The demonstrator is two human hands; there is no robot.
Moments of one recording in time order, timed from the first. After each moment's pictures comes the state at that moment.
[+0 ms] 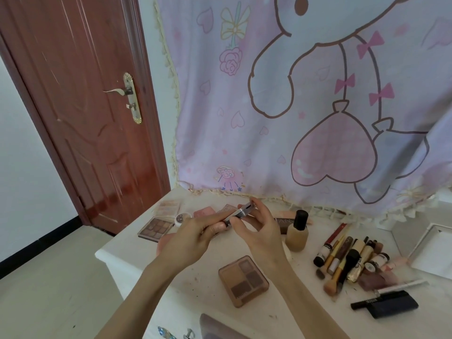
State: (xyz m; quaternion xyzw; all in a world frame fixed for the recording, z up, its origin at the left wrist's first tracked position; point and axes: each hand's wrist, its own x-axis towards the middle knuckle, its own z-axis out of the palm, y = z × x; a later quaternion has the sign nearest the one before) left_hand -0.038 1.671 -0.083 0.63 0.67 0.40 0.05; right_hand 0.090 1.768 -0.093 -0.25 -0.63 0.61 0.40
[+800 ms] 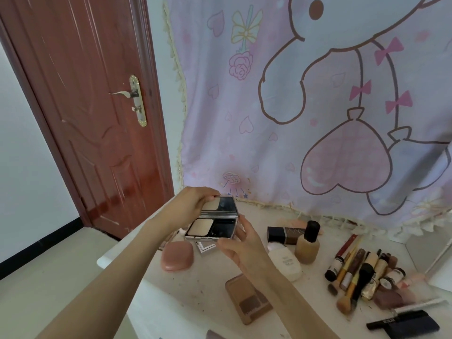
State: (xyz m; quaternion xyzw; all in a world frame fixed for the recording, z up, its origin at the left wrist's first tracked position) left_hand -0.118 1.713 -0.052 0.64 0.71 0.30 0.01; right_hand 0.048 1.771 -0.110 -0.20 -0.53 0.79 0.25
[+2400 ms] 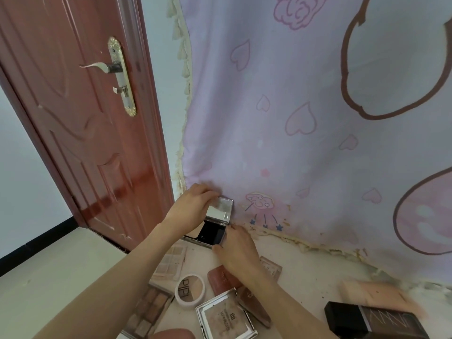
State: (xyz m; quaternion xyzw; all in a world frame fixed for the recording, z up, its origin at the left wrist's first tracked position) left_hand -0.295 1.852 -0.151 0.58 0.78 0.21 -0.10; right_hand -0.146 1.895 -0.178 -0.32 -0.90 0.27 0.14
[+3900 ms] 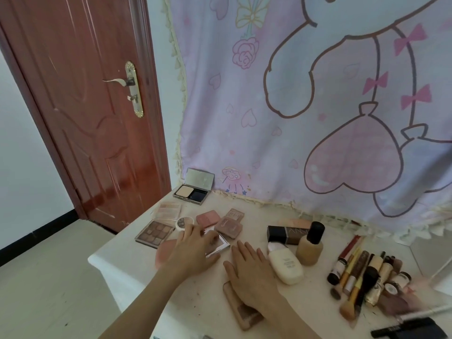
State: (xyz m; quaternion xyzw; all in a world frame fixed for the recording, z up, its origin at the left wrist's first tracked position) left_hand -0.096 1.714 -0.165 0.54 0.84 0.07 0.00; right_hand 0.055 1.789 -0.184 -0.31 -0.94 0.13 0.03
